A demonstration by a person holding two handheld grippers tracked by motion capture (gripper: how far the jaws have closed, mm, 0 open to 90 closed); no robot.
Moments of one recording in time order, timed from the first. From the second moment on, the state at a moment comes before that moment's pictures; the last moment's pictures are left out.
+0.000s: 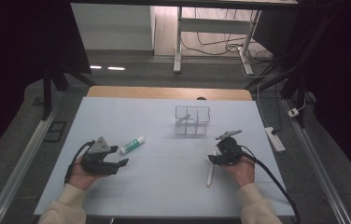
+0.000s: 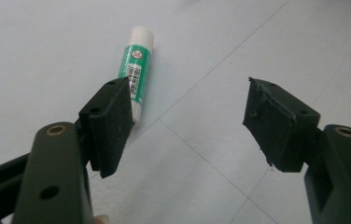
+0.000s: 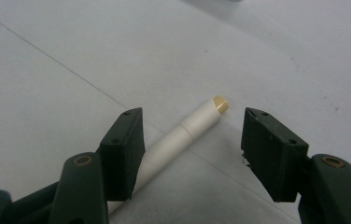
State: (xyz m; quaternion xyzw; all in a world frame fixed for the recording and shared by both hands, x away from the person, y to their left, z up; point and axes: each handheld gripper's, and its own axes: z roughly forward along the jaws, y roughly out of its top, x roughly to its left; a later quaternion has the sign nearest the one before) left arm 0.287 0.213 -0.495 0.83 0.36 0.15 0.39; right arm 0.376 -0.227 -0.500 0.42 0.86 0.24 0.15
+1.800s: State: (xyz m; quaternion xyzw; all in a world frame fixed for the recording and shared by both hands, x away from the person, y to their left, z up) left arm 0.288 0.214 -0.497 0.84 0.36 0.15 0.38; right arm 0.372 -0.236 -0.469 0.41 0.84 0.32 0.17
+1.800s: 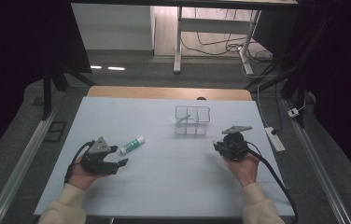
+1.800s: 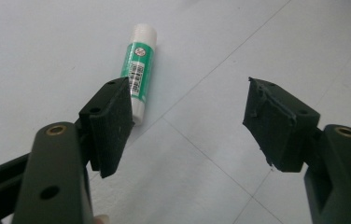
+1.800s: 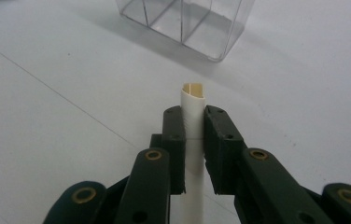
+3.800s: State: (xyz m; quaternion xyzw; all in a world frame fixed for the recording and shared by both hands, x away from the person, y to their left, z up) left arm 0.288 0.214 -0.497 0.84 0.36 0.15 0.38; right arm 0.366 -0.249 -0.439 0.39 0.77 0.46 0.20
